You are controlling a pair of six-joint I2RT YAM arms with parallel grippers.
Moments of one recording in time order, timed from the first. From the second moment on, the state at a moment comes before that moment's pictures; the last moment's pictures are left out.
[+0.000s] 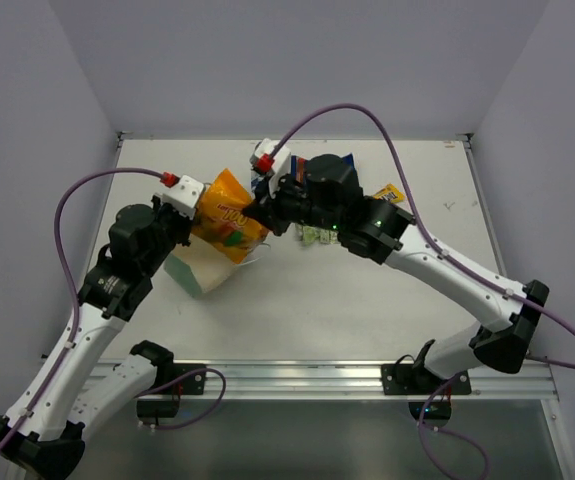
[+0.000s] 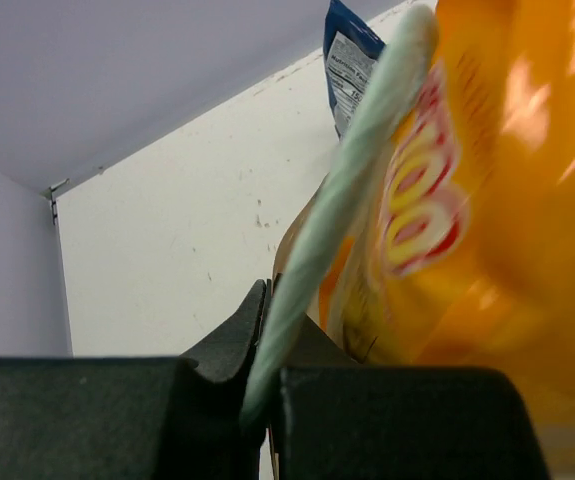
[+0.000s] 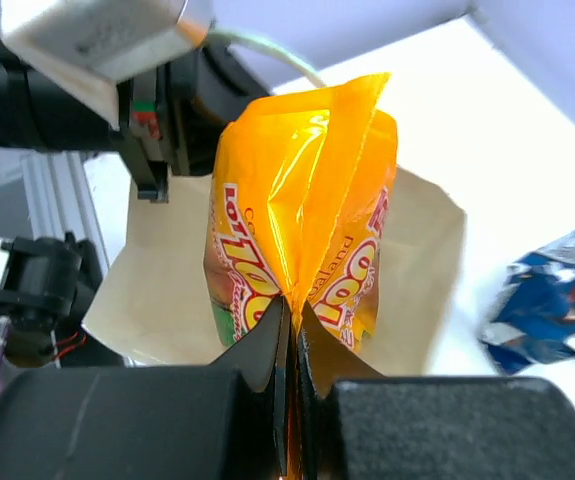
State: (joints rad) left arm -0.41 0.78 0.92 -0.38 -0.08 0.26; right arm 0.98 1.48 1.57 -0.37 -0.16 0.01
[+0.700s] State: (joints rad) left arm -0.41 0.80 0.92 -0.38 -0.12 0.24; right arm 0.36 1.29 1.50 -0.37 0.07 0.19
